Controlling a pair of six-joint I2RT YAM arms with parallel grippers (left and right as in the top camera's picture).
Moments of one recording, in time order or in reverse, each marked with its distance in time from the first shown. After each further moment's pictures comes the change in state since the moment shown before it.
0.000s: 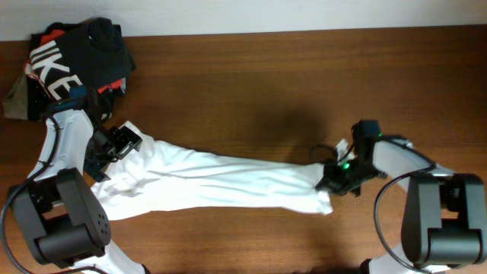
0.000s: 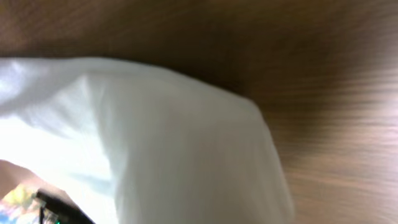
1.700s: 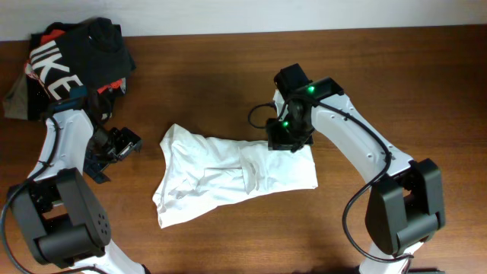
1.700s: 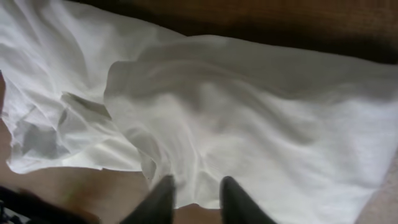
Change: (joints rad) left arm 0.000 0.000 0.000 -0.015 0.000 0.000; right arm 0.472 0.140 0.622 -0.260 0.177 0.066
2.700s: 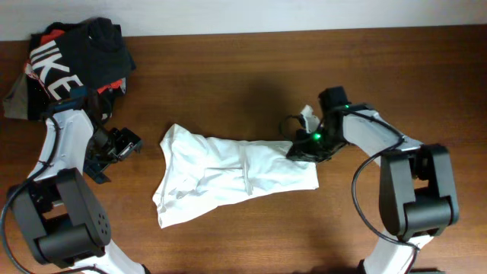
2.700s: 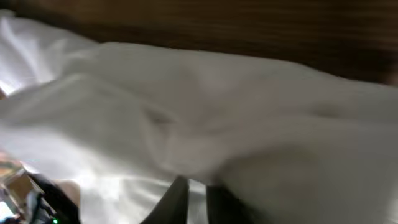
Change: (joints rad) left arm 0.000 0.000 0.000 -0.007 0.000 0.000; right arm -0.277 0.043 -0.352 0.352 -0.298 -0.149
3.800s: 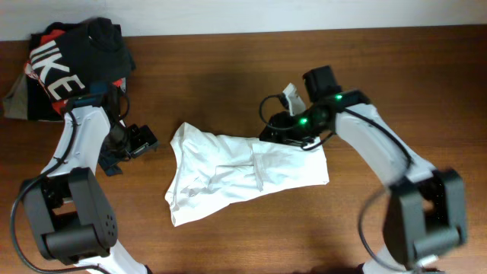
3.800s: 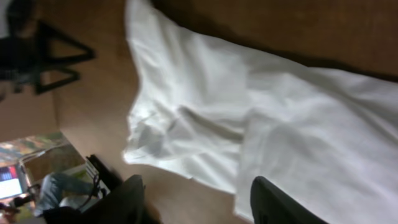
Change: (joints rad) left arm -0.102 0.000 0.000 0.023 0.027 0.146; right arm 0.141 -0.173 0.167 -0.090 -0.097 0.079
